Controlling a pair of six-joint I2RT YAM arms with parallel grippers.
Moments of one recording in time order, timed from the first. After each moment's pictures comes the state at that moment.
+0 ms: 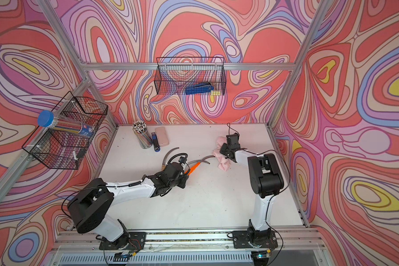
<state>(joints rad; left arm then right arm) -0.80 1.59 0.78 0.03 -0.16 -0.33 0.17 1.95 1.16 -0.02 0.01 0.57</state>
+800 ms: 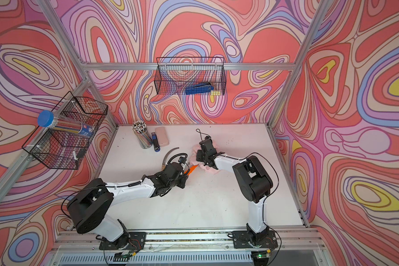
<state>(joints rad) -0.80 1.59 0.78 0.02 -0.17 -0.33 0.50 1.95 1.19 -0.02 0.05 0.53</state>
